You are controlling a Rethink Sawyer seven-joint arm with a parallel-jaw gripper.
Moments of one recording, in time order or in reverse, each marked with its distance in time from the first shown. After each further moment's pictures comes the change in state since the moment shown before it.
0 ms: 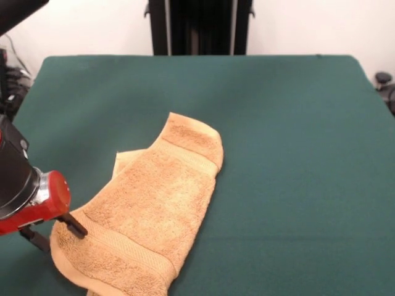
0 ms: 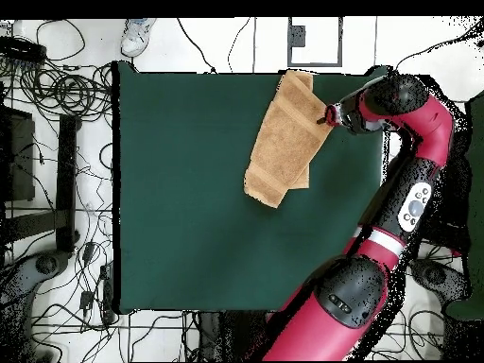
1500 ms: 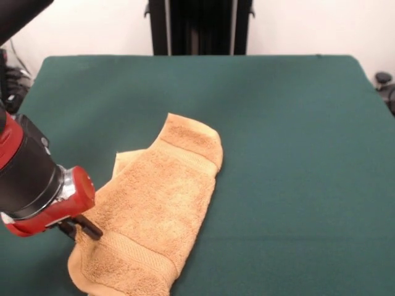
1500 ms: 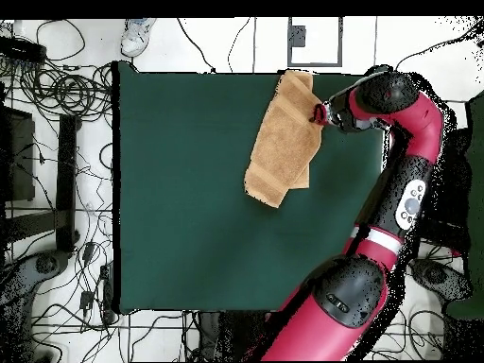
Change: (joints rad) arm 0.006 -0.010 -0.047 0.082 0.111 -0.024 0.000
